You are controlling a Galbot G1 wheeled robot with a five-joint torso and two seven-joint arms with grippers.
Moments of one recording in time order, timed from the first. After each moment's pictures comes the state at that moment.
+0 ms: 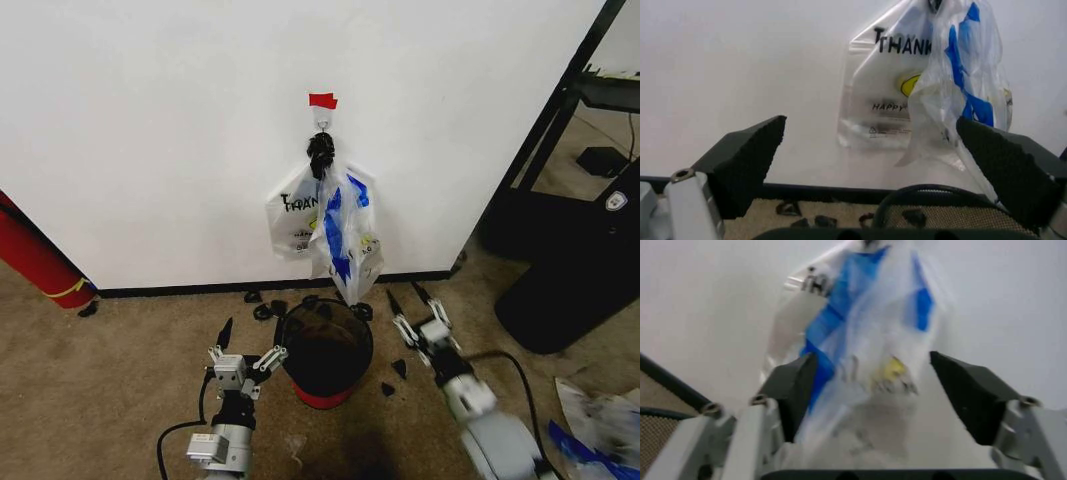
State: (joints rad) left arm 1.64 -1.28 -0.20 -2.10 -0.15 -0.30 -0.34; right arm -1.23 1.13 0.26 1.83 -0.06 0.26 -0.05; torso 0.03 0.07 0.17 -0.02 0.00
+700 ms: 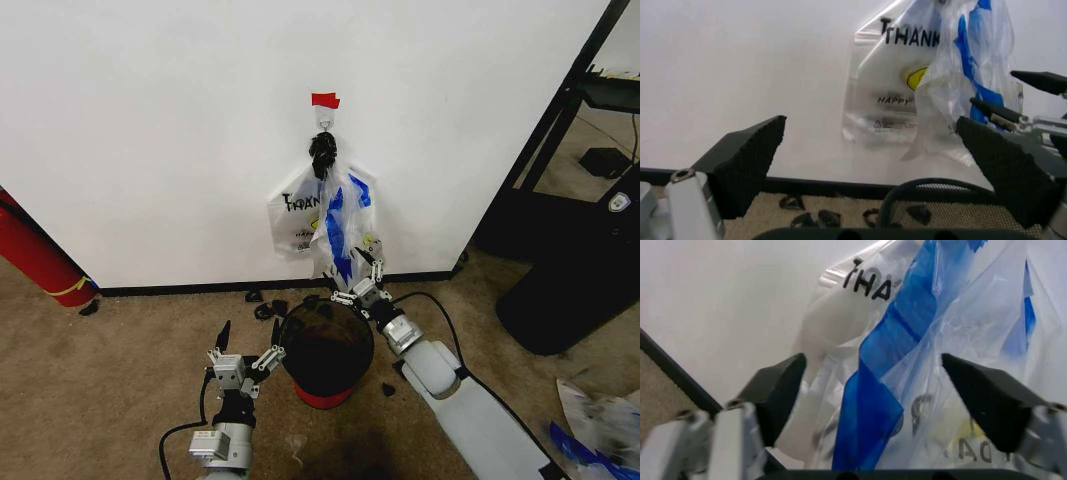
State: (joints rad) left arm 1.62 -1.29 -0.21 -2.07 -0.15 -0.31 -0.34; right arm -0.95 1.18 0.05 1.62 -0.10 0.22 -0.03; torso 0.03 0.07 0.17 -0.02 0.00
